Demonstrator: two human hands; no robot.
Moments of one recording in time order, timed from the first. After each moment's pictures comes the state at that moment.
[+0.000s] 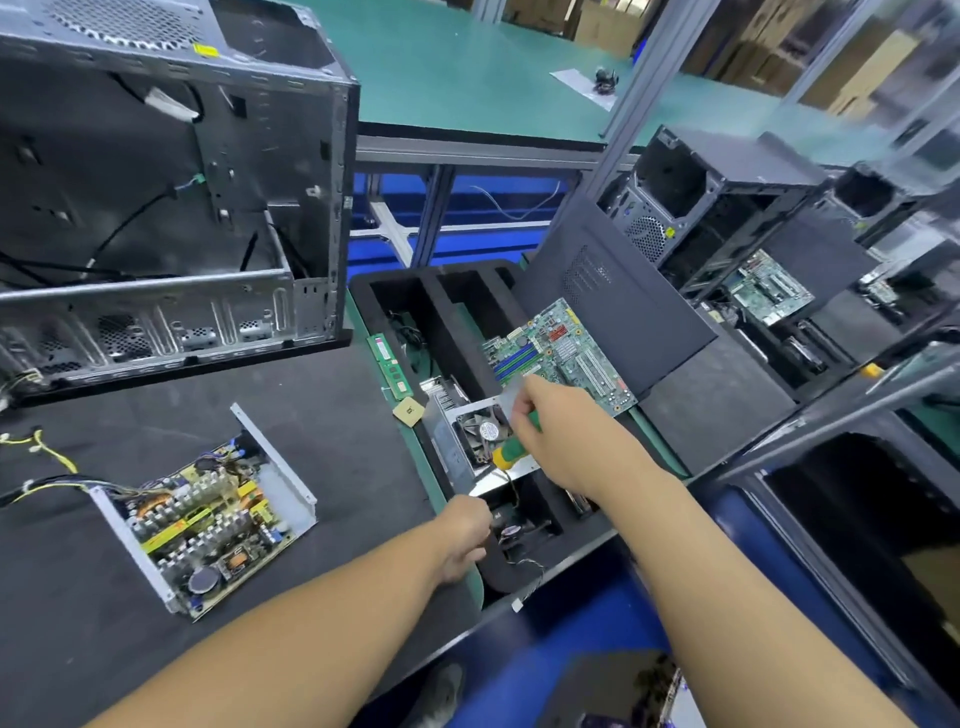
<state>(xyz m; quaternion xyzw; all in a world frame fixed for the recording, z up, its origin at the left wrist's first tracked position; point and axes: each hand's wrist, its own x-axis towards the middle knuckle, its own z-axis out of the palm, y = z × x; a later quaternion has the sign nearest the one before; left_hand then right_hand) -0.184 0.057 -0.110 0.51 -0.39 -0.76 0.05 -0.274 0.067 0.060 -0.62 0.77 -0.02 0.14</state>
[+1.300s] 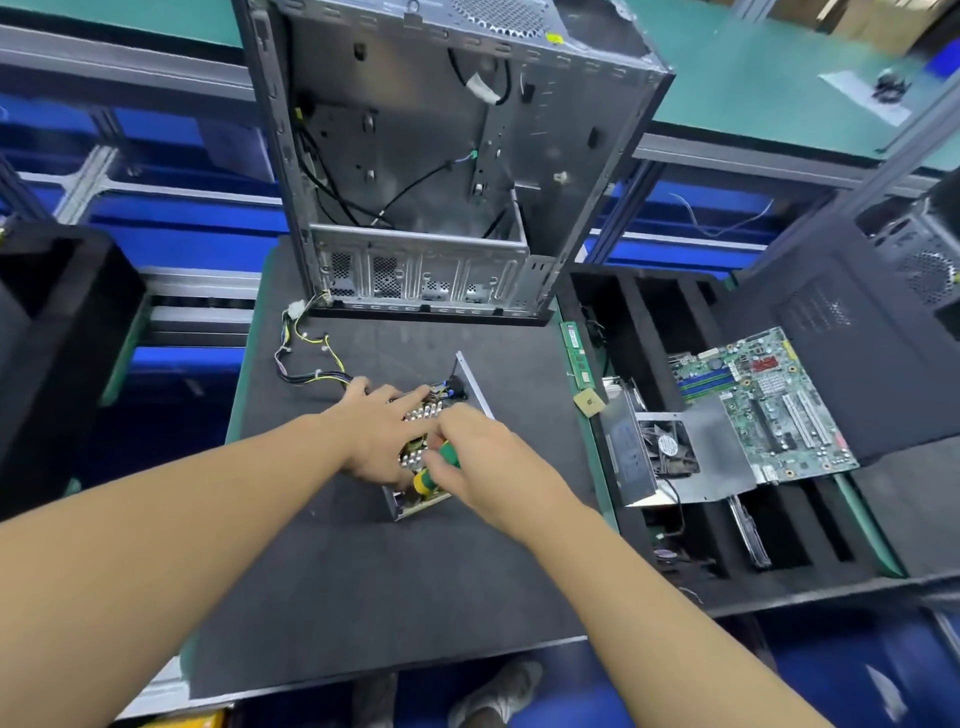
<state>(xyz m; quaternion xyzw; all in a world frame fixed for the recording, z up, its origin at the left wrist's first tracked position) 0.105 -0.018 -0.111 0.44 -0.86 -0.08 -0.24 -0.064 0.049 -0.020 -0.79 0.54 -0.03 0.28</state>
